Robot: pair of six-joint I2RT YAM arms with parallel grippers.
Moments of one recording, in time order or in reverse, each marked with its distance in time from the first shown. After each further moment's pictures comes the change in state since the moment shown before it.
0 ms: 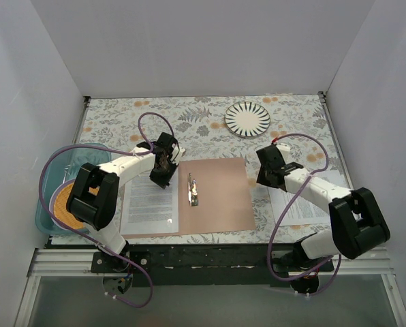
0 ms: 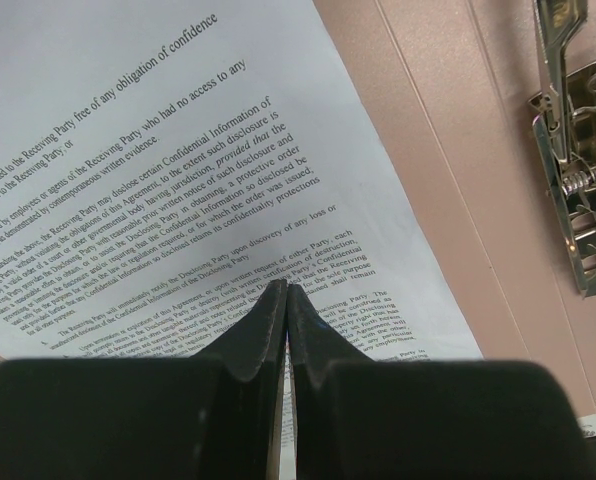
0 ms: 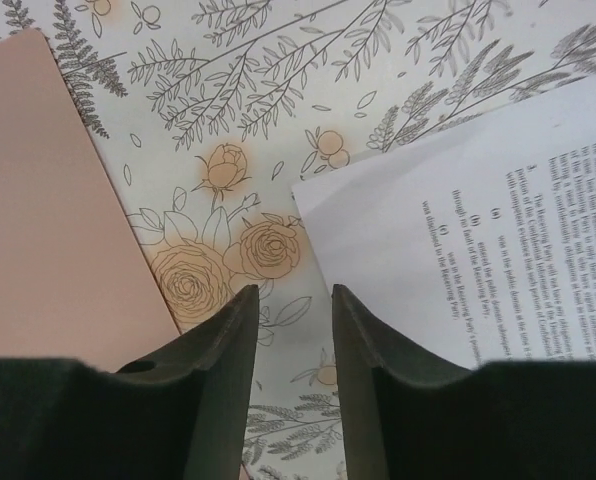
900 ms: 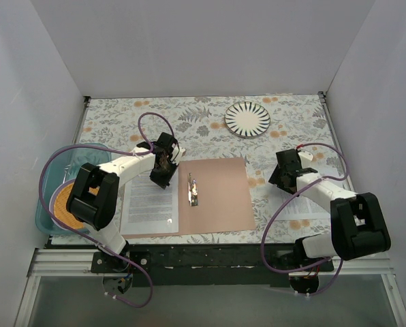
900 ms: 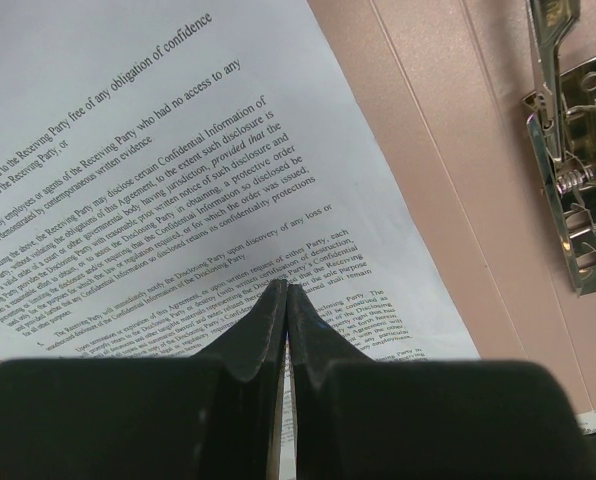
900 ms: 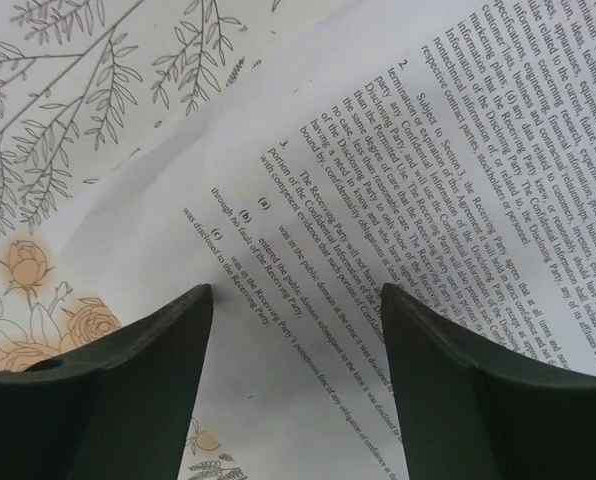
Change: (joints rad) left arm 0.000 0.000 0.000 0.000 0.008 -0.002; right arm -0.206 -0.035 -0.102 0.013 0.020 0.054
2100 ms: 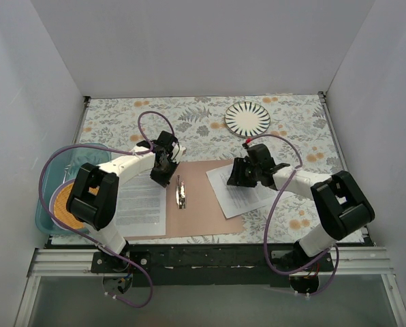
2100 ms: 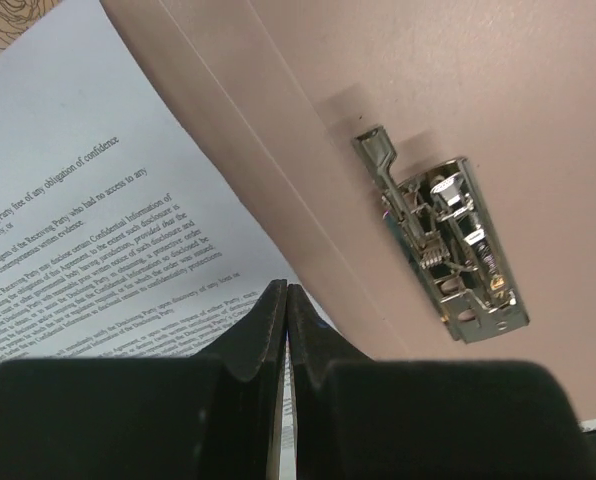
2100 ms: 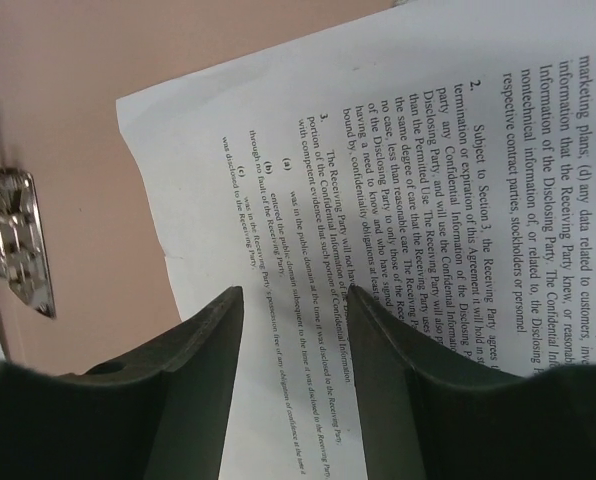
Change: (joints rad) left arm 0.000 0.000 0.017 -0.008 0.002 0.000; right arm 0.251 0.176 0.100 0.304 -0.582 -0.127
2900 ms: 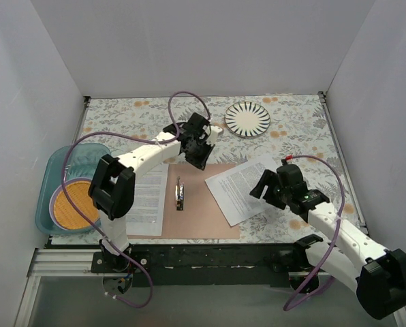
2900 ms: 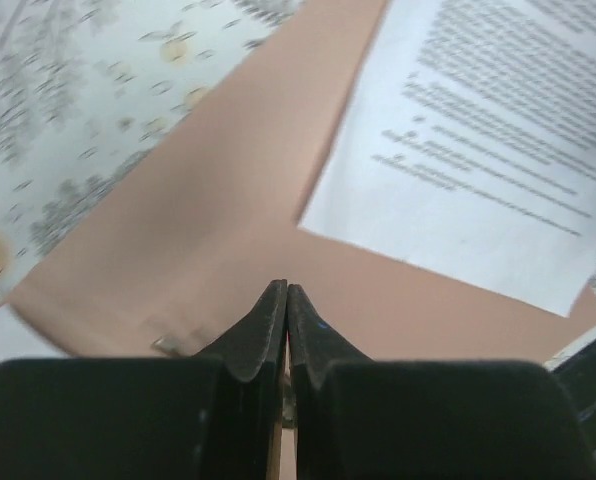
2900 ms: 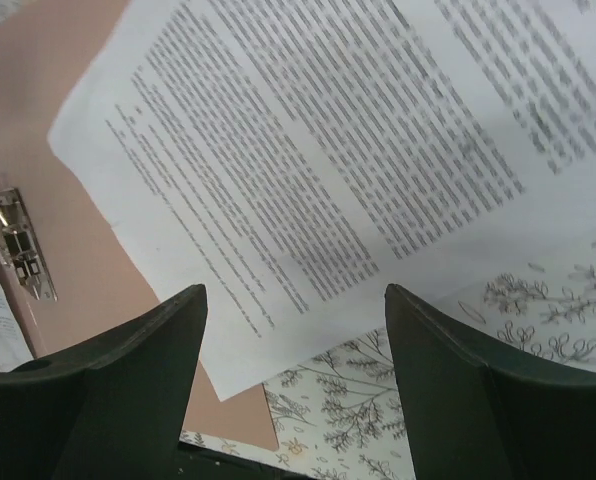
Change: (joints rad) left arm -0.148 0.156 0.392 -0.028 0.180 -0.042; right arm -0.067 -0.635 -0.219 -0.346 0.176 0.174
